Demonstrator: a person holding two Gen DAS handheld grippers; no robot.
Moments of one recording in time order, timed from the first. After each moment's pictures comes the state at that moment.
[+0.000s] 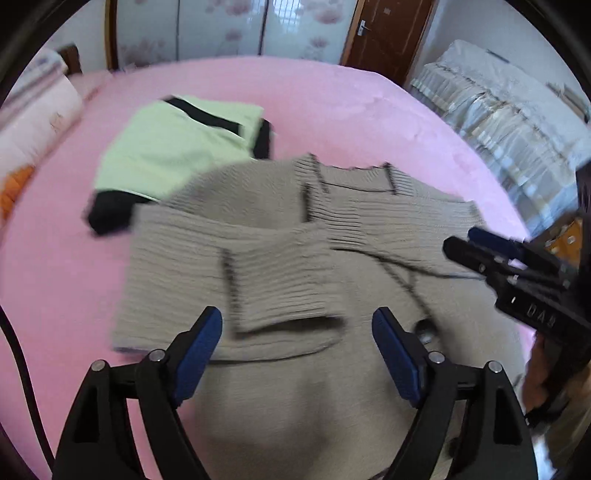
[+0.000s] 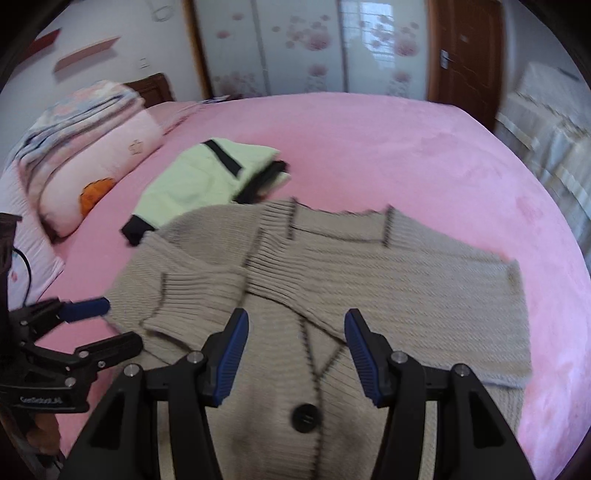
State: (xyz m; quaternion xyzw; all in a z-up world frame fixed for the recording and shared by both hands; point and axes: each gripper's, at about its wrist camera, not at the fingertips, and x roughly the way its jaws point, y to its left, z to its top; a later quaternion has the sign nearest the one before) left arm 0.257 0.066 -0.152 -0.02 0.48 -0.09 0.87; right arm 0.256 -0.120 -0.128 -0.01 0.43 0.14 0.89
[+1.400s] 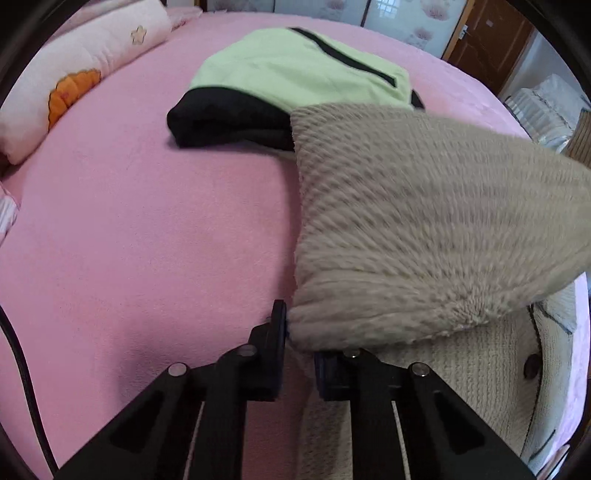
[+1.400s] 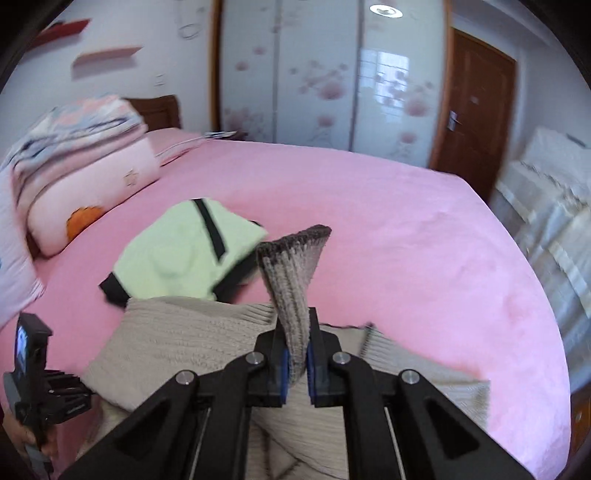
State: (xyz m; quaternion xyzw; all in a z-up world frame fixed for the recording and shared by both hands) left arm 0.290 0.156 -0.243 -0.10 0.53 0.04 0.84; right arm 0.329 -0.153 -0.077 -0.05 0.35 0.12 0.93
